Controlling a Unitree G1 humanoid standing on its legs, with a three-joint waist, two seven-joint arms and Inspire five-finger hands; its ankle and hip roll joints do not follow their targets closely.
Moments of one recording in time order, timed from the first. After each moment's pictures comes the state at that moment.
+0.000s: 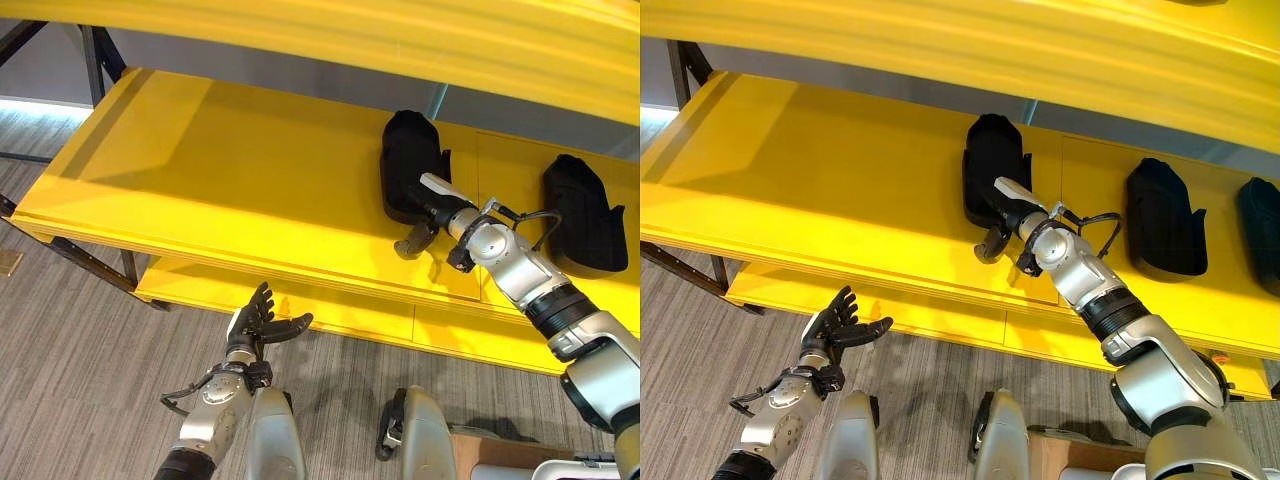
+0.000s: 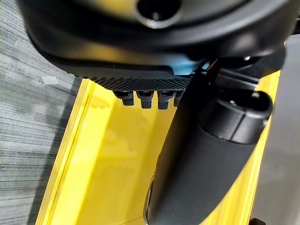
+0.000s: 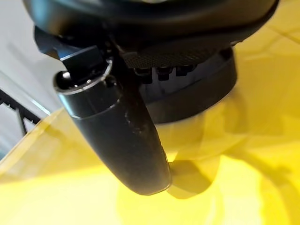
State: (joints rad) left arm -0.06 0.38 -0.23 0.28 -0.57 0.00 0.18; right arm -0.93 -0.68 0.66 0.48 0.01 0.13 0.15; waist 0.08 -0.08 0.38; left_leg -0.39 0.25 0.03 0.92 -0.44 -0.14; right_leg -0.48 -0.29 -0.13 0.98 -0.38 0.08
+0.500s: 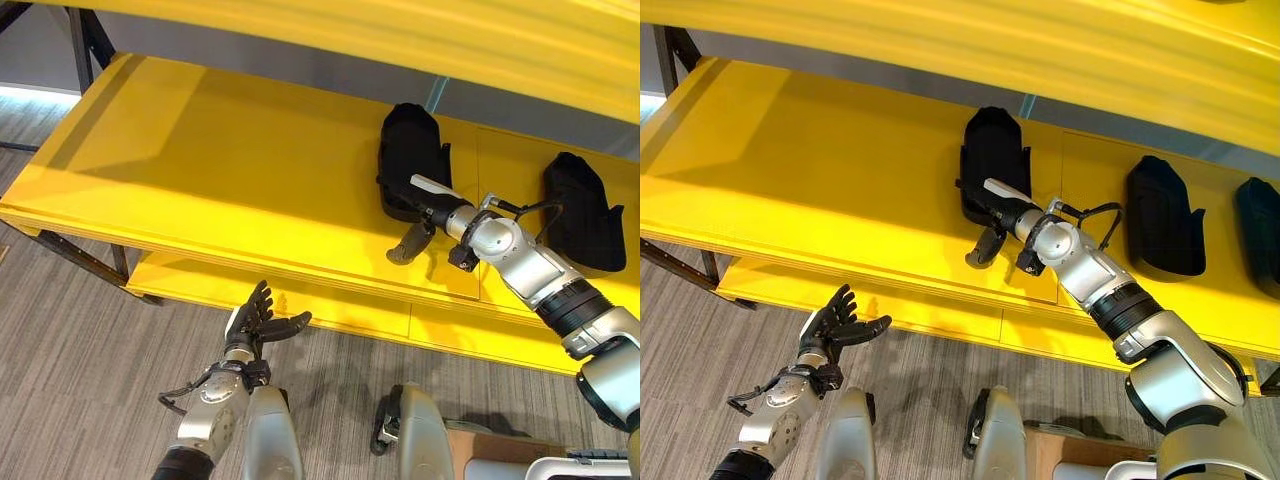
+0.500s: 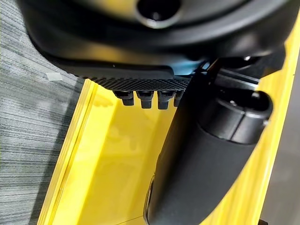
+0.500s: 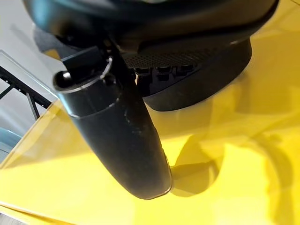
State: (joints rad) left arm -0.07 0.39 -0.22 0.28 -0.58 0.00 0.18; right arm -0.95 -0.72 0.70 0.41 0.10 0.14 0.20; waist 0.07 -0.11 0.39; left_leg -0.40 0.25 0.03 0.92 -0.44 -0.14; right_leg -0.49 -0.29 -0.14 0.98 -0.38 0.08
